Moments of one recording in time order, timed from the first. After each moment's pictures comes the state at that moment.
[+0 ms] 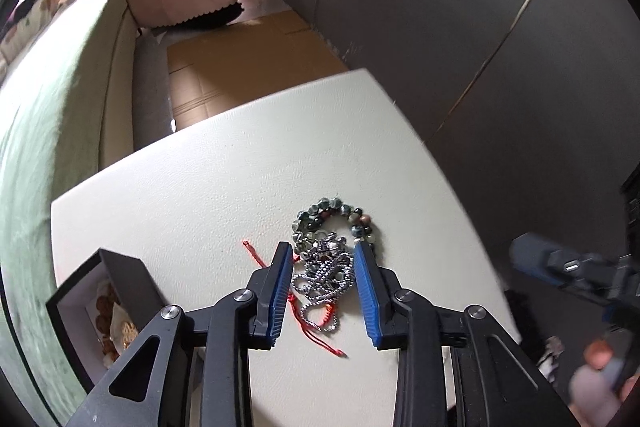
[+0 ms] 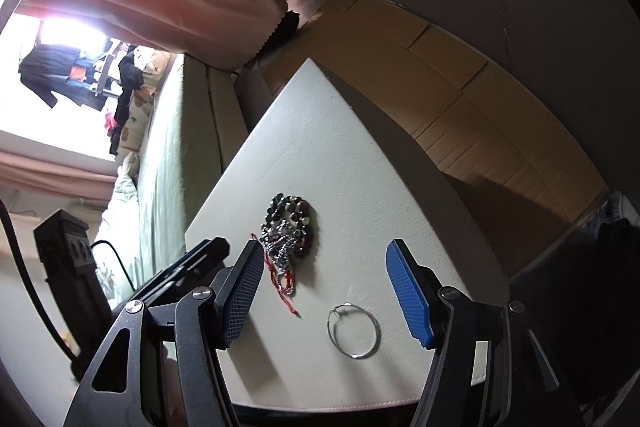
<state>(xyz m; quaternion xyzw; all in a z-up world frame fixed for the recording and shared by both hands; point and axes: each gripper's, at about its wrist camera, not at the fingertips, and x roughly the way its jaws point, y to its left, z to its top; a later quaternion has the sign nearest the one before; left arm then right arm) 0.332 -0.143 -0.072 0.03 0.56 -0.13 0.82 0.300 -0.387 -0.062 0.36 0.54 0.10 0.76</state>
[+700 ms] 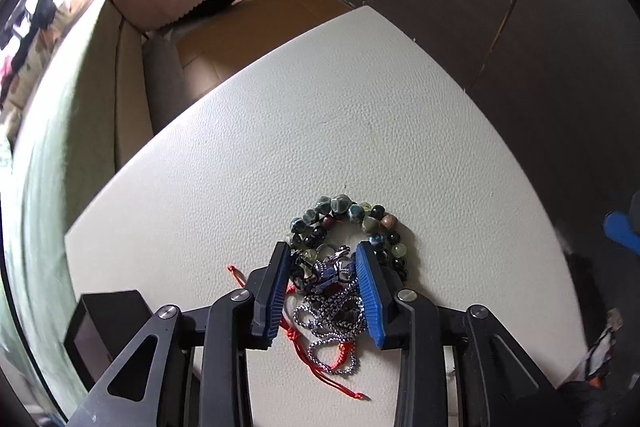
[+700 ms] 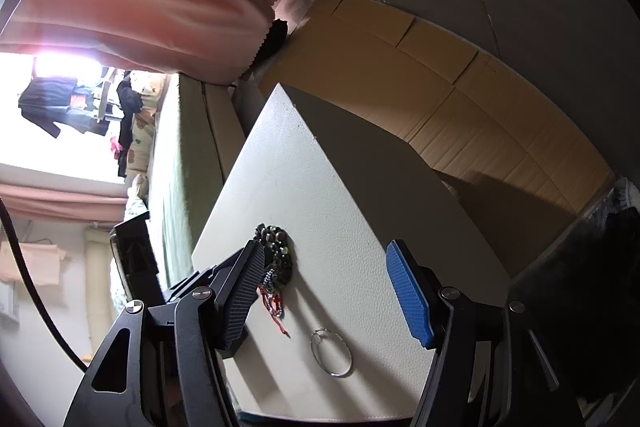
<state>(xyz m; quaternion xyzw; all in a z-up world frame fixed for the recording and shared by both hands) 0.363 -0.186 -0.130 0.16 0.60 -0.08 0.78 0.311 -0.423 -0.083 0.40 0.53 0.09 0.74</state>
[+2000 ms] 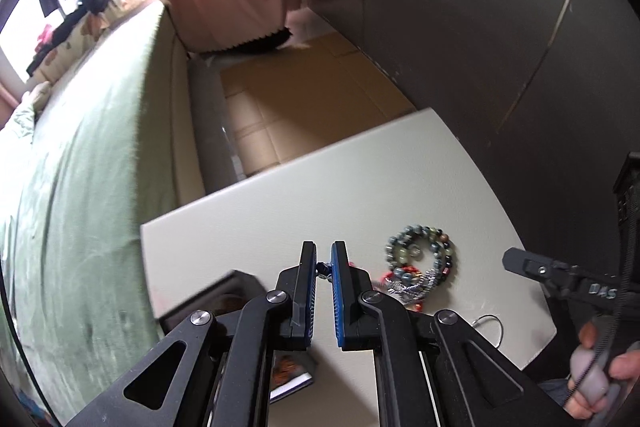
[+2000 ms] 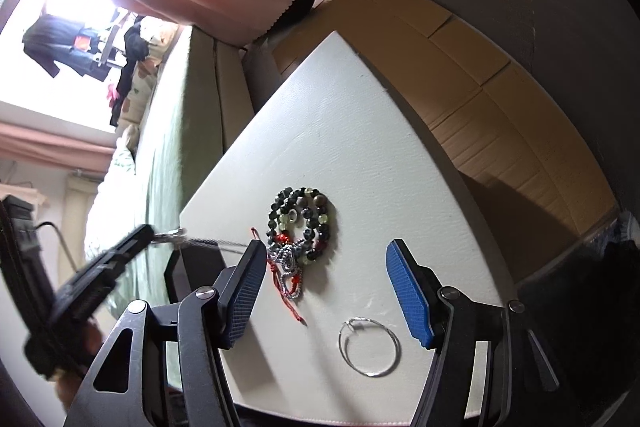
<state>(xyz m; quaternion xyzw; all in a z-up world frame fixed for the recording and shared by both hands) 0.327 -0.075 -0.007 0.07 0.52 -0.06 0.85 0.326 -0.351 -0.079 0.31 0.56 0.13 0.76</state>
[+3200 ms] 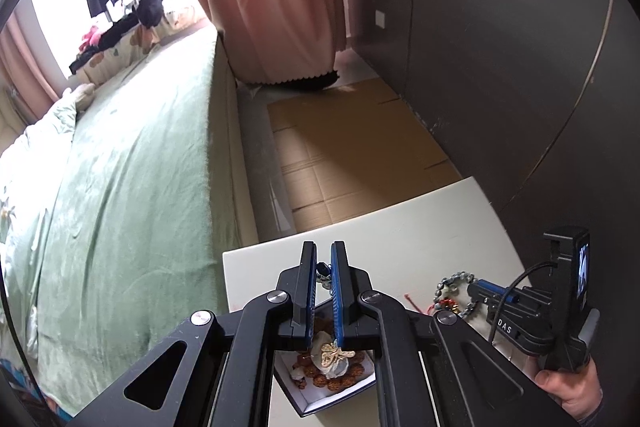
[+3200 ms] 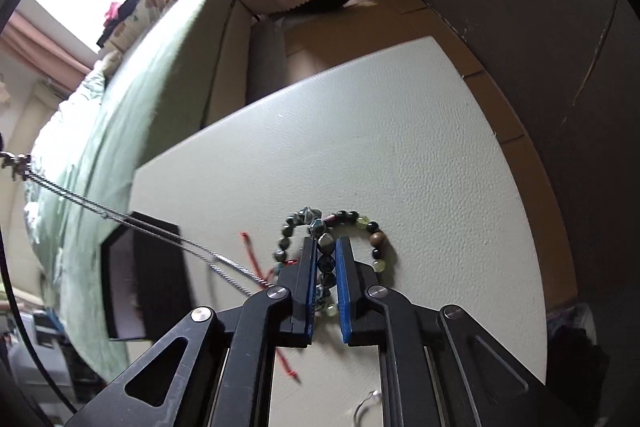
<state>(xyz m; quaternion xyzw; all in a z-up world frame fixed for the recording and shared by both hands) 0.325 -0.015 0.070 0.06 0.46 -0.01 0.89 0.352 -0.267 -0.068 0.14 0.56 0.14 0.81</state>
